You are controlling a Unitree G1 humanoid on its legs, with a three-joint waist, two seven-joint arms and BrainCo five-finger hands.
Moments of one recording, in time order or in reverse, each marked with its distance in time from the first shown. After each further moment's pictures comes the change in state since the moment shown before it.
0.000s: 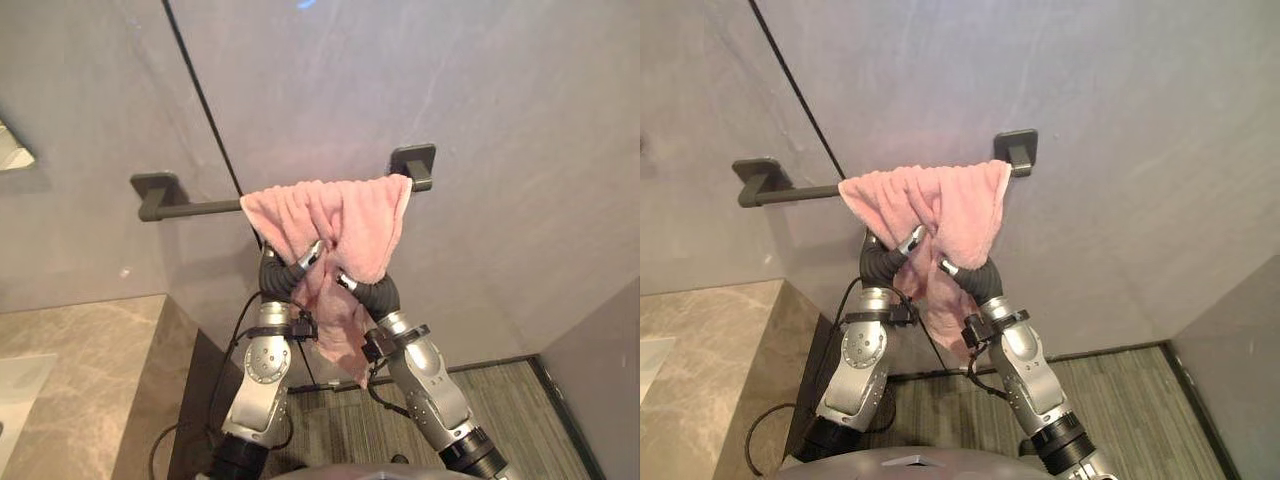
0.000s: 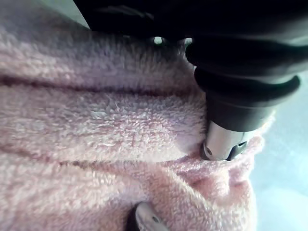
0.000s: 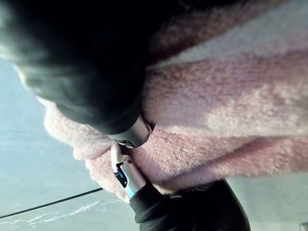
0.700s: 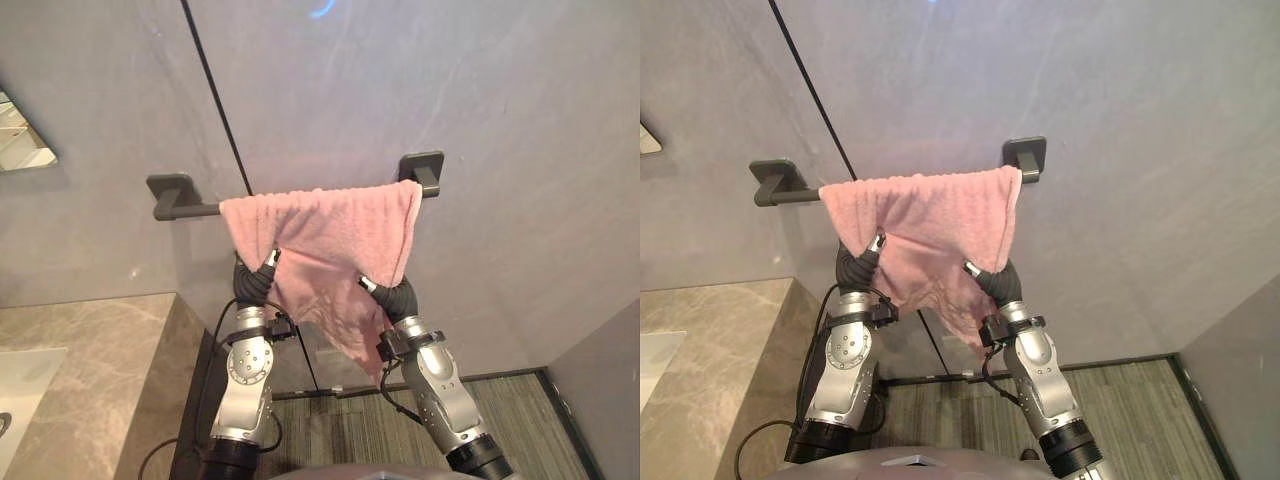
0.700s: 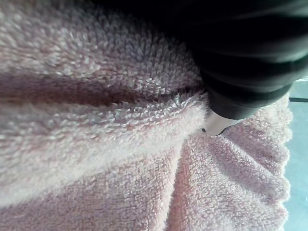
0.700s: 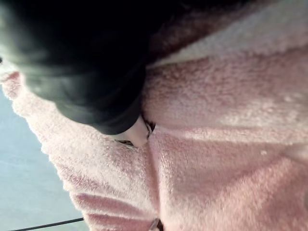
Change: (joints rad) left arm 0.035 -0.038 0.161 0.044 0.090 -0.003 0.016; right arm 0.035 0.029 -0.155 0.067 -0.105 -0.015 -0.046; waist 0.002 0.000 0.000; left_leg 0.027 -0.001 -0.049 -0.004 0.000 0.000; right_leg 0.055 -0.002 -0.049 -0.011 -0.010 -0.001
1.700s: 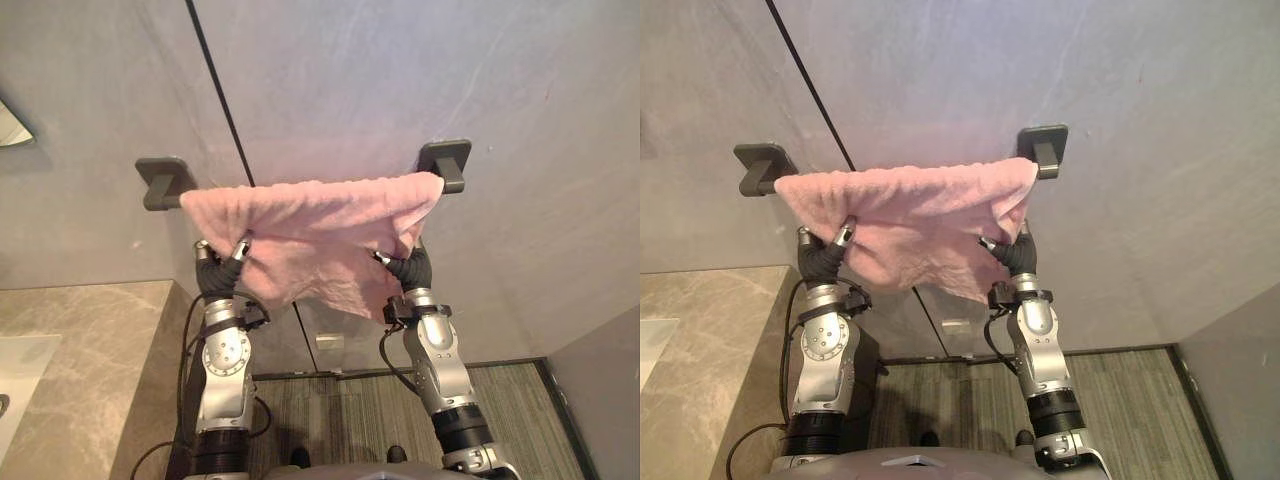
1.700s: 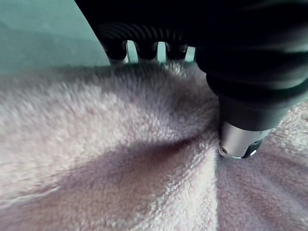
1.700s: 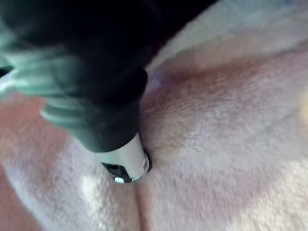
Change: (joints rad) left arm -0.037 -0.029 0.243 -0.011 0.042 0.001 0.029; right arm -0.101 0.113 -0.186 0.050 -0.094 0.000 -0.061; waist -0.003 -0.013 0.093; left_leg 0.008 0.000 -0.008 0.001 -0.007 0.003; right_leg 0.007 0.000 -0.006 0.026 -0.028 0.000
